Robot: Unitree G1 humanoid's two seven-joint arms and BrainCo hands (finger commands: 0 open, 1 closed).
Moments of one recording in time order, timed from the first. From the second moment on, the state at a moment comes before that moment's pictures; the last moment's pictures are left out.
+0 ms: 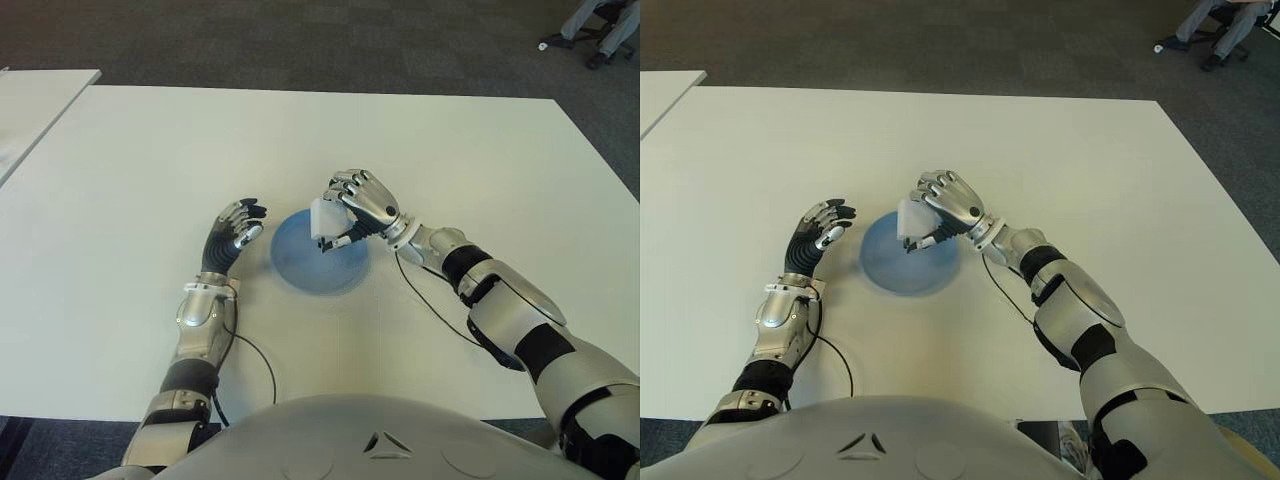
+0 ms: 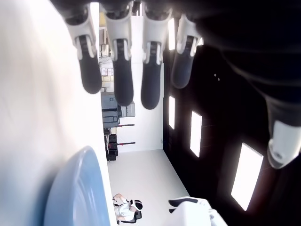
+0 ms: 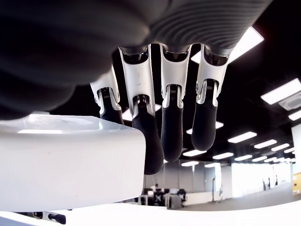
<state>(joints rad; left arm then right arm) 0.00 0.08 0.10 0.63 -0.11 -0.69 -0.24 -0.78 -0.29 0.85 1.15 -1.10 -0.68 -1.14</state>
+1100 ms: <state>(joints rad) 0.00 0.05 0.10 0.61 -0.10 -0.69 -0.24 -0.78 -0.24 0.88 1.14 -1.09 -0.66 -1.01</state>
